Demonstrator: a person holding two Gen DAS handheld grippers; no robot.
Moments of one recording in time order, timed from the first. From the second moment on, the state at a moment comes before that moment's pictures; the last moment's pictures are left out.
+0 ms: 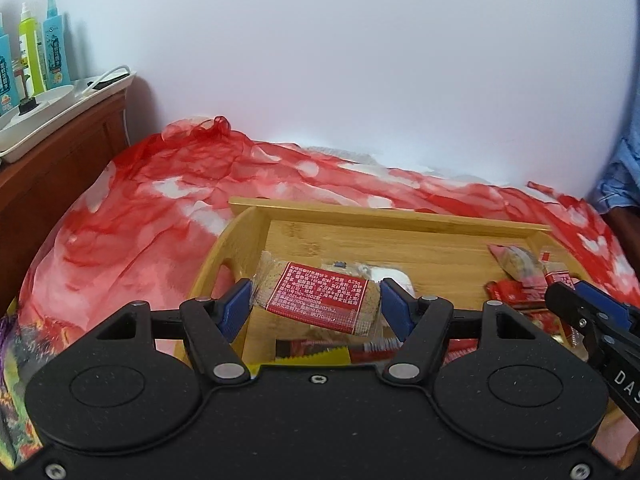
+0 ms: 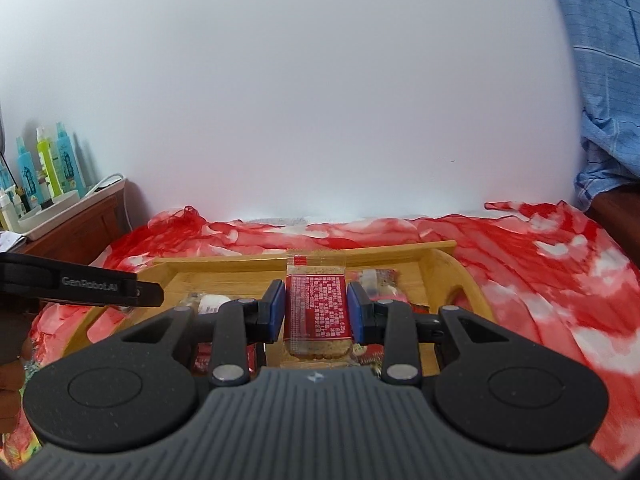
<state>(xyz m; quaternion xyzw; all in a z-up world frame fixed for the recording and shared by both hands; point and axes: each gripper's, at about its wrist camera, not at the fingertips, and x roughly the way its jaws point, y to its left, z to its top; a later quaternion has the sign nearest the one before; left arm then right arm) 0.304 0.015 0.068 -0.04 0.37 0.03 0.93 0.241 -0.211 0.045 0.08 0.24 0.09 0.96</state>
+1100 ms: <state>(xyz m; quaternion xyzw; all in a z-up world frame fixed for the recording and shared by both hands) 0.383 0.017 0.032 -0.04 0.41 0.06 0.91 0.277 -0.199 0.016 0.06 0.28 0.10 0.95</state>
